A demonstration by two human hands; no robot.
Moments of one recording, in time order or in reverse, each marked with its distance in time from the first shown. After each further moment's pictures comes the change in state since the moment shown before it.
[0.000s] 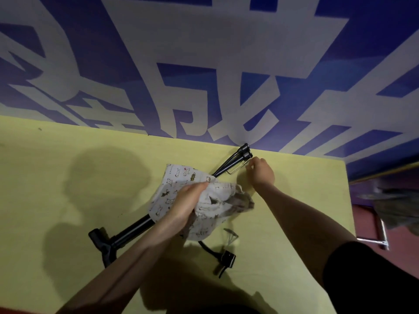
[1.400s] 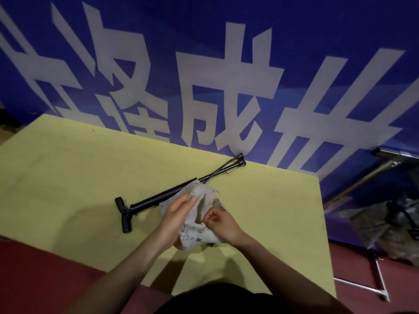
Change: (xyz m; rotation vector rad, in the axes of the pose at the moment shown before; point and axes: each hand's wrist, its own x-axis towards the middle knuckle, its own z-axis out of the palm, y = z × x) left_hand -0.175 -0.064 0.020 -0.337 0.072 0.367; right_hand -0.266 -0.029 -0.025 0.387 -0.406 -0.407
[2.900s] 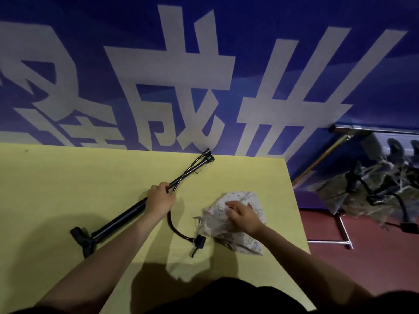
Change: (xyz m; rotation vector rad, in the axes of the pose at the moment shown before) left_hand 0.173 -0.052 -0.007 1.169 0.140 -0.040; right_hand -0.004 0.100 -0.087 0.025 0.180 0.243
